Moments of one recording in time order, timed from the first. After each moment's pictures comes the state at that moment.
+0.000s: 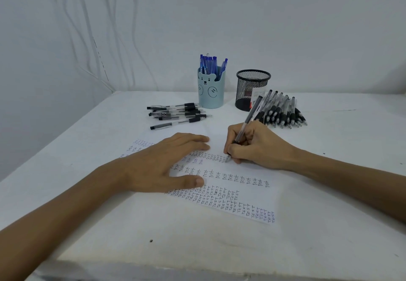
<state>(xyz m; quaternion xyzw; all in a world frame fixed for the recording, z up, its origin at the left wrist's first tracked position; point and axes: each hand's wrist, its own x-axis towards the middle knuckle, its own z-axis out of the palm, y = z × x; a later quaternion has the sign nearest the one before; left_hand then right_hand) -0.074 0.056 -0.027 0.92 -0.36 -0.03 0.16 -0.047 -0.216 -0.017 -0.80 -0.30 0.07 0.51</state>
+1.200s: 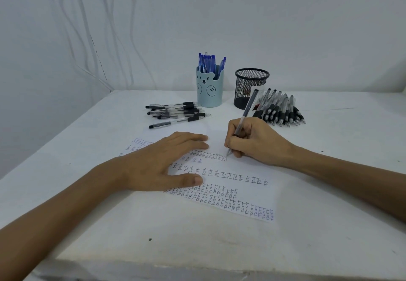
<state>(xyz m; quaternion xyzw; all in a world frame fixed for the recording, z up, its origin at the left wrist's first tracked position) -0.074 0.060 -0.033 0.92 -0.33 -0.03 0.18 -0.038 -0.215 -0.021 -0.83 -0.27 0.03 0.49</state>
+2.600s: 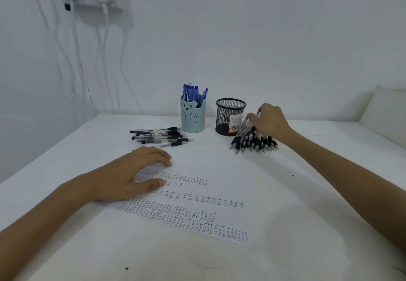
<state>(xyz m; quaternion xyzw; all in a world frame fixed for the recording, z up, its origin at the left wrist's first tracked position) -0.046 0.093 -0.032 0.91 -0.35 0.03 0.22 0.059 -0.290 0.031 -0.95 0.05 -0.17 0.26</state>
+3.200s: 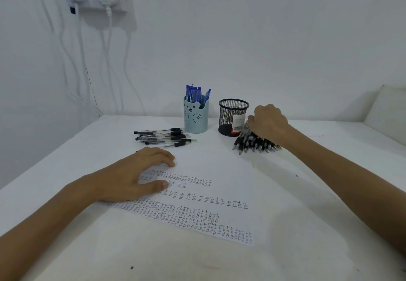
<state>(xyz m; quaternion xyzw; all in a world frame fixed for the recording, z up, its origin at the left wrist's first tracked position) -0.048 0.093 -0.031 0.91 -0.35 0.02 0.23 0.044 -0.269 0.038 -0.99 0.05 -0.15 0.07</state>
